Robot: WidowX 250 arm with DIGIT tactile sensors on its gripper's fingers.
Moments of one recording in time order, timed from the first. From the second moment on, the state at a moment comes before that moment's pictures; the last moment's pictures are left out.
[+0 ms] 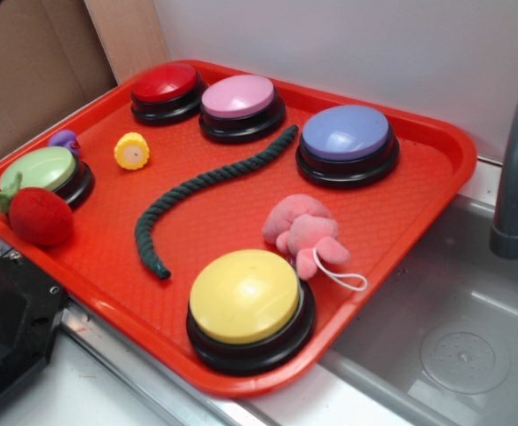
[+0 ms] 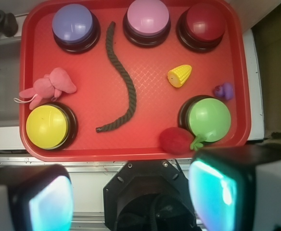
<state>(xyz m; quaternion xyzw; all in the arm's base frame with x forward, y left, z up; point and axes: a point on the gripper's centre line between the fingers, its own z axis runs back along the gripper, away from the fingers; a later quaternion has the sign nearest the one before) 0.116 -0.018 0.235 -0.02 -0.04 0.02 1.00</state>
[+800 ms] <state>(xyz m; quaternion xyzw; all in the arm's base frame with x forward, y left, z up) 0.145 -0.002 0.203 -0.02 -0.03 0.08 1.00</state>
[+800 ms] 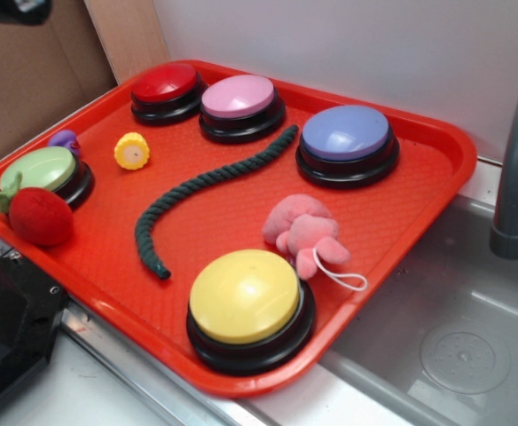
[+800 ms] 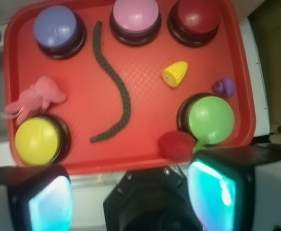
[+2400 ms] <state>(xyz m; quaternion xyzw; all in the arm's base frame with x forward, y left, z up) 0.225 0.069 0.038 0.04 -0.05 0.31 0.95</state>
